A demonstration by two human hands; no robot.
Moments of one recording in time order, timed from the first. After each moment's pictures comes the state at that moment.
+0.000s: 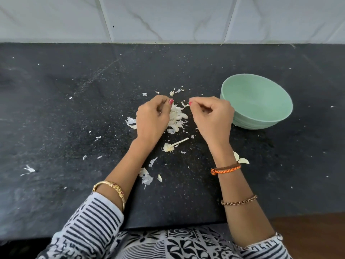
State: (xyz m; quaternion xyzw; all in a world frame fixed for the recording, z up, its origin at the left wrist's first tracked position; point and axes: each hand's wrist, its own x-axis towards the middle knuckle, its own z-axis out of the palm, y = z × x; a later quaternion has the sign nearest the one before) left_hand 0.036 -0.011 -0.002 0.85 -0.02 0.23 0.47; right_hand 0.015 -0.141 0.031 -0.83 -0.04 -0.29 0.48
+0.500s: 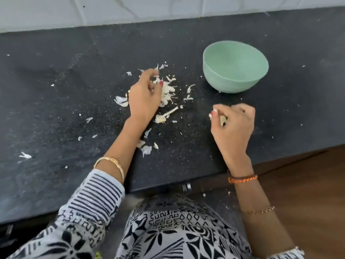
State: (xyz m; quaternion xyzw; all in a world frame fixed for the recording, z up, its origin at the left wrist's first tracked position) left_hand 0.021 -0.015 -0.003 0.86 -0.07 0.21 0.46; right_hand -0.070 -0.190 -0.011 -0.88 0.05 -0.39 0.25
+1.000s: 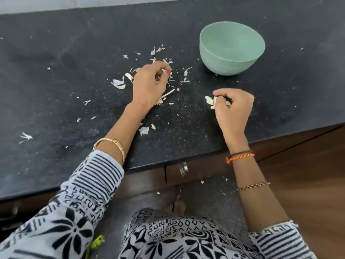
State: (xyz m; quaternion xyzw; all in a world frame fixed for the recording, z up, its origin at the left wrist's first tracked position) left_hand 0.009 -0.023 -0.004 0.87 -0.14 0.17 0.43; right_hand -0.073 -0.195 -0.007 -0.85 0.11 -0.32 0.41
